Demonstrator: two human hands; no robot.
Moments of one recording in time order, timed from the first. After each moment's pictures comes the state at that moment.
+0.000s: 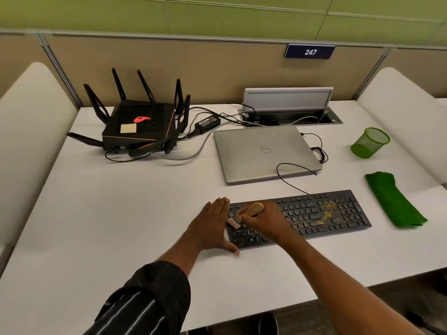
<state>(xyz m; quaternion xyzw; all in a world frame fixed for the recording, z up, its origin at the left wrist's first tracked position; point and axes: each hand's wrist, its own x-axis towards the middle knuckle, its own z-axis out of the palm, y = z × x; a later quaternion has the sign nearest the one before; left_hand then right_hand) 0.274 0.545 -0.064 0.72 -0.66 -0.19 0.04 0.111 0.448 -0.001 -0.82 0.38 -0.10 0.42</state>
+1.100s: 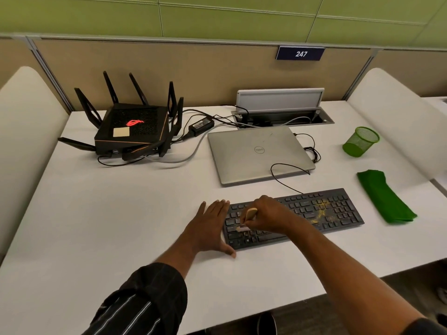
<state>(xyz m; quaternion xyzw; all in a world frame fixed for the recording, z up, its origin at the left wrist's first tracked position) 0.274 0.542 -0.065 0.71 -0.68 -0.18 0.01 0.106 0.415 0.010 -0.94 0.23 0.06 0.26</state>
